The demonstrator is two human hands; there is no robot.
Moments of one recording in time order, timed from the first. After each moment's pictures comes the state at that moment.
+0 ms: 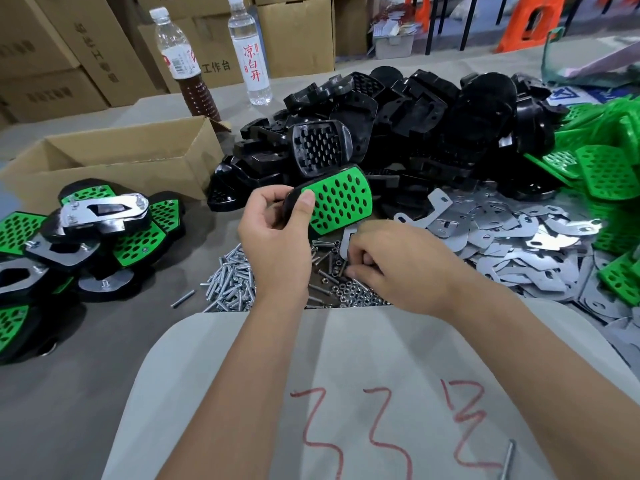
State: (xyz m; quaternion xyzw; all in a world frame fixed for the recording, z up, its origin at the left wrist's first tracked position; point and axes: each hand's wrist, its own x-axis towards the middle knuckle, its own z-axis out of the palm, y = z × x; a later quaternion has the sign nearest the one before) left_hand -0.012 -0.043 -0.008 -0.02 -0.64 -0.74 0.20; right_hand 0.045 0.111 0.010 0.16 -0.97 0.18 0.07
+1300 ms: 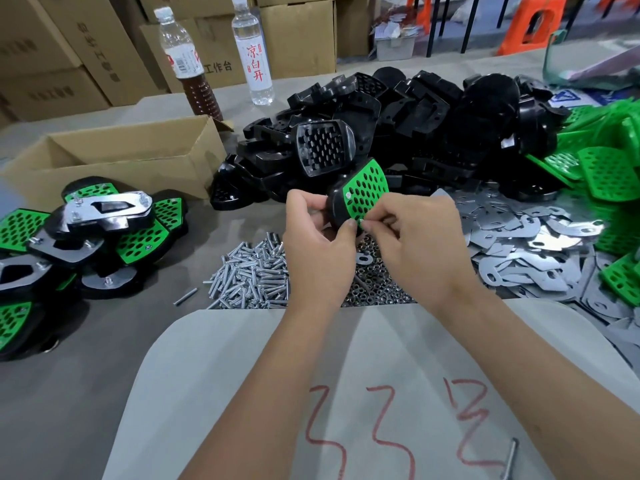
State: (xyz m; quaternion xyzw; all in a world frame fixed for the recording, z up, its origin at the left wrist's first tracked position) left_hand 0.012 -0.021 -0.011 -0.08 -0.71 -0.69 0.12; right_hand 0.042 0.107 0.004 0.03 -0.89 0.33 0.31
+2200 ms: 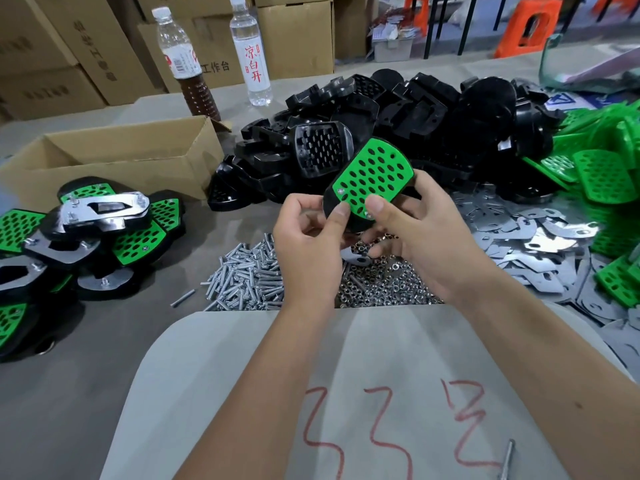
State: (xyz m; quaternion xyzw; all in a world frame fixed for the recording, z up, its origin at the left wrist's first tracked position) left_hand 0.008 -0.021 -0.009 -0.03 -0.66 -0.74 0.11; right_hand 0.037 0.120 0.003 0.00 -0.62 0.78 0.10
